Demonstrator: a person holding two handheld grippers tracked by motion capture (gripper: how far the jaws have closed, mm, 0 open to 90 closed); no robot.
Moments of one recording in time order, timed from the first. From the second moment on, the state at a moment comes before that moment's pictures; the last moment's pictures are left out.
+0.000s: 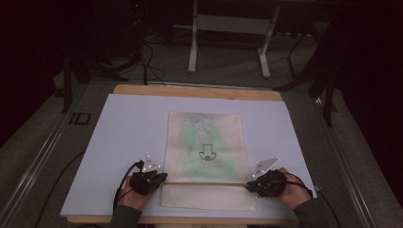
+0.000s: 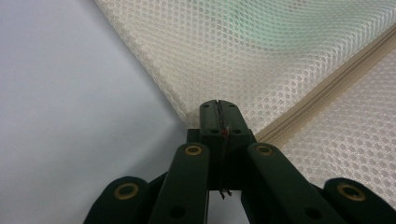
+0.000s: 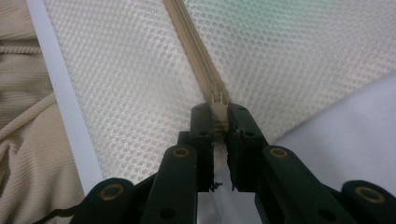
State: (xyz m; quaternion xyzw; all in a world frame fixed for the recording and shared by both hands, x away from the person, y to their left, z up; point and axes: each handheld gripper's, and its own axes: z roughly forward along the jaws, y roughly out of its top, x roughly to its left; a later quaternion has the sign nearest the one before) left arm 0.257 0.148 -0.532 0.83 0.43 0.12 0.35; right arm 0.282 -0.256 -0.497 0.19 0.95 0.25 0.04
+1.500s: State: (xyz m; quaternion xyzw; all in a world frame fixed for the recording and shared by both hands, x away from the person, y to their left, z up) left arm 0.253 0.155 -0.527 0.82 0.41 0.11 0.38; right arm 0.296 -0.290 -0.498 0.31 0.88 0.34 0.09
